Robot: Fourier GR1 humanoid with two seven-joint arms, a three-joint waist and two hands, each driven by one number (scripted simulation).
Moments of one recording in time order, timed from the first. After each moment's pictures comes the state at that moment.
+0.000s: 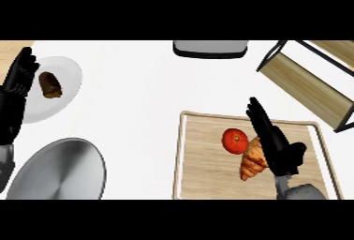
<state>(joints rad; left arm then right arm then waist) -0.22 0.58 -0.06 -1.58 0.11 0.21 0.00 -0.08 -0.25 0.30 -1.50 -0.20 -0.19 -0.03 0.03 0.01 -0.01</state>
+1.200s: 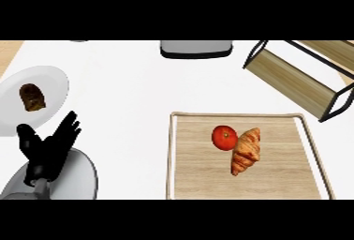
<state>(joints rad) 0.00 0.37 -0.08 -1.41 0.33 0.16 0.23 0.58 -0.55 0.17 -2.18 0.41 -0.70 0.64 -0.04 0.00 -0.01</state>
